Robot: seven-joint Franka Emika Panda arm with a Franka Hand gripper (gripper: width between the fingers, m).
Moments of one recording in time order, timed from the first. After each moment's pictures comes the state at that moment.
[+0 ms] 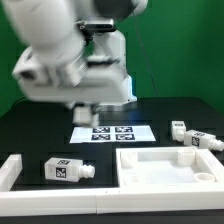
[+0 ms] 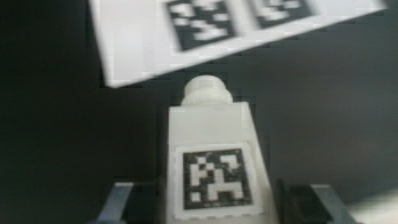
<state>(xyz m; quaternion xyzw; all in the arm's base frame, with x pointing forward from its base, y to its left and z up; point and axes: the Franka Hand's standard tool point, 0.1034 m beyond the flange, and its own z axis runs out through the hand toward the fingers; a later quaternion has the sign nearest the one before) 0.494 -0.053 0.125 -0.96 0.14 0.23 0.07</state>
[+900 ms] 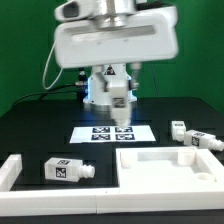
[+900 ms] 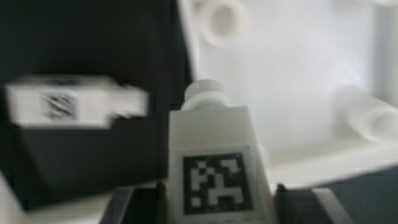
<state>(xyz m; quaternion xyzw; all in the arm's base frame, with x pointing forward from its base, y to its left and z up) 0.576 0.009 0.165 -0.98 0.13 -0.12 0.03</state>
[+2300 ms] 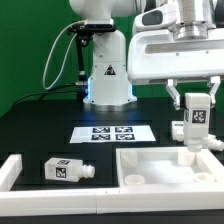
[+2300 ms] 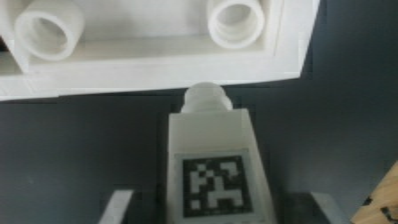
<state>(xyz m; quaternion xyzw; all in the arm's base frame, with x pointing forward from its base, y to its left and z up) 0.628 0.095 0.141 -0.97 0.03 -0.25 0.01</state>
